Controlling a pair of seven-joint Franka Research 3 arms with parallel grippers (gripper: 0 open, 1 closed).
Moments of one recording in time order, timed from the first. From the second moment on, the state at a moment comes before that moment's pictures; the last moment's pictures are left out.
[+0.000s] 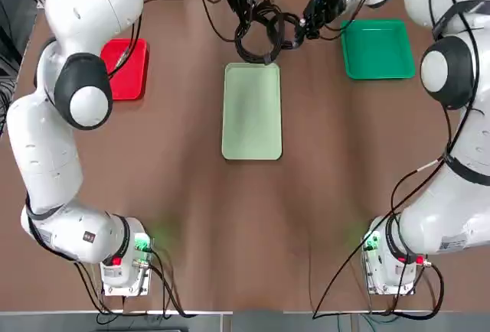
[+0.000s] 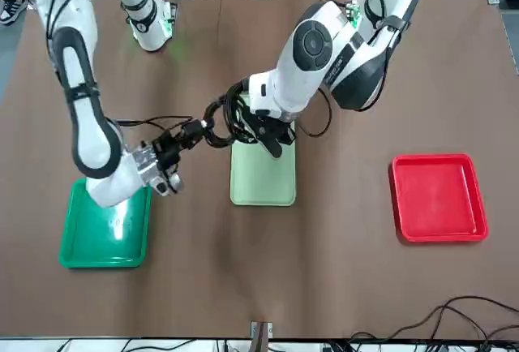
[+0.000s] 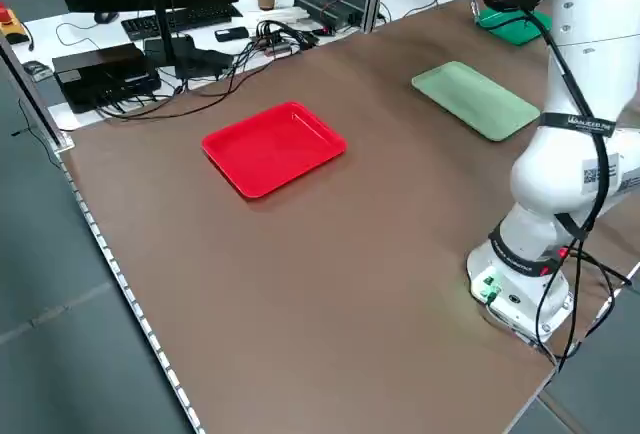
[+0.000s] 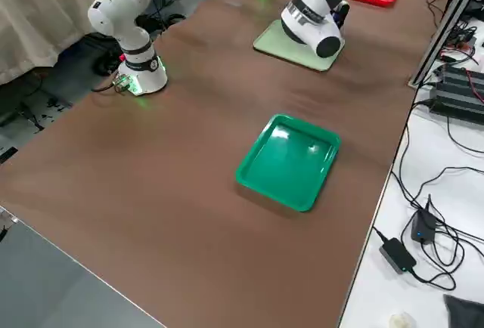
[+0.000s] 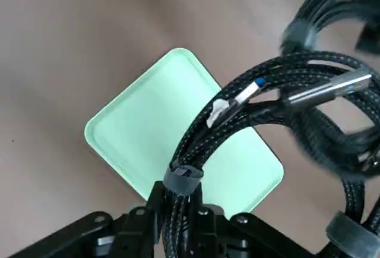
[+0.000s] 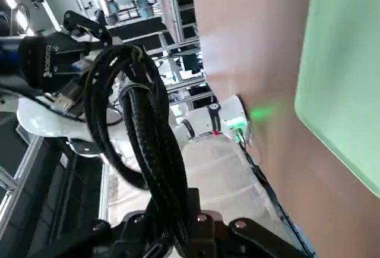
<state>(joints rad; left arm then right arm) -0.31 0.59 -0.54 -1.17 0.08 1.78 -0.04 0.10 0.57 0.06 -1.58 1.18 1.33 -0.40</state>
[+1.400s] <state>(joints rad) -0.22 0.47 0.03 -1.32 0.02 1.70 0.21 -0.25 0.72 0.04 -1.32 0.38 1.68 -0.66</state>
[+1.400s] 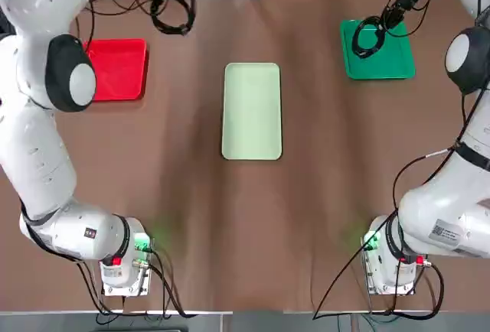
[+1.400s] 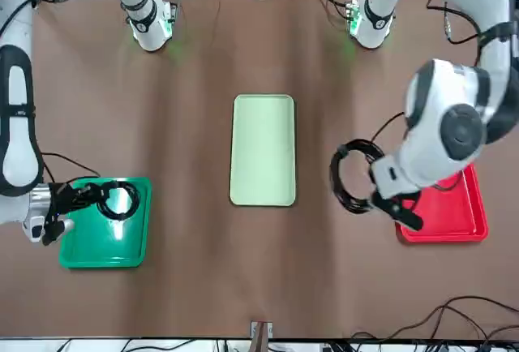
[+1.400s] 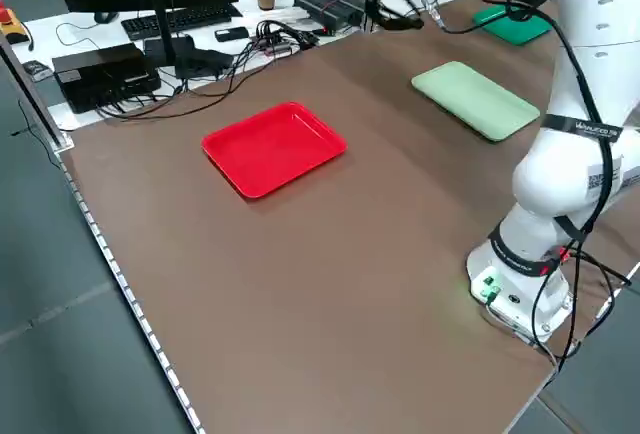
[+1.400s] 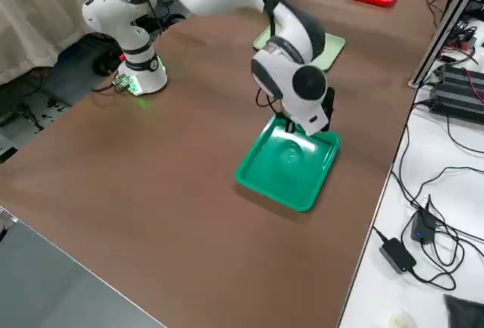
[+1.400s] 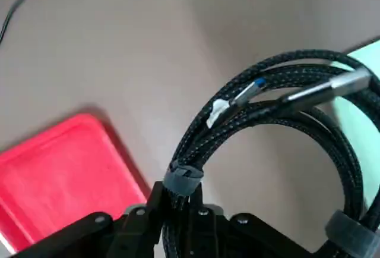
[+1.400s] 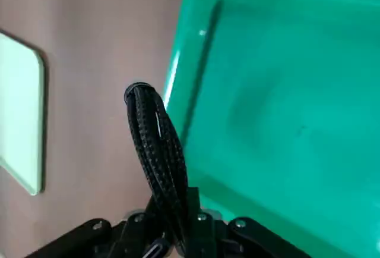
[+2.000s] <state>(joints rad) -0.17 0.43 0.40 -1.62 -0.06 1.95 0.50 -0.30 0.83 0.03 -1.25 0.35 1.80 -0.78</state>
